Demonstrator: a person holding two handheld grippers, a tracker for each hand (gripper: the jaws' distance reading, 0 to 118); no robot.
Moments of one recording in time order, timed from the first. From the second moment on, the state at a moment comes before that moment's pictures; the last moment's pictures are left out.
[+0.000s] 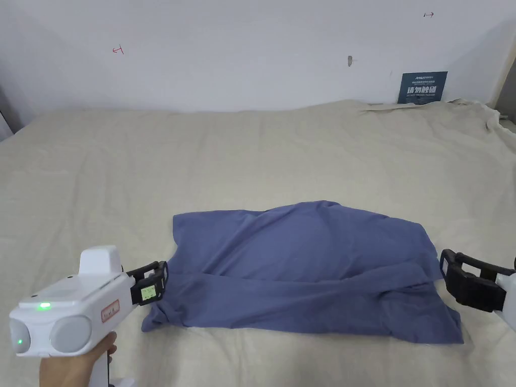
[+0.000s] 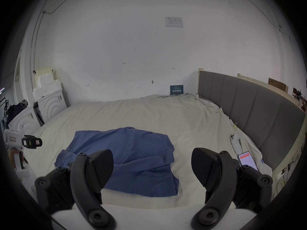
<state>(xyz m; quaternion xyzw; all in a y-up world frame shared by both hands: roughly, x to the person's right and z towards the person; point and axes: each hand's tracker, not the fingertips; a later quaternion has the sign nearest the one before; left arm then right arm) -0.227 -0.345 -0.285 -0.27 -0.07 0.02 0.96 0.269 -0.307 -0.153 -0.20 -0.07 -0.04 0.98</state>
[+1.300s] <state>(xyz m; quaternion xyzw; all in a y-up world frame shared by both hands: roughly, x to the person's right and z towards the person) -0.252 -0.448 -0.381 -0.49 -0.03 0.04 0.87 0.264 -0.335 -0.154 -0.23 -0.08 -0.04 0.97</state>
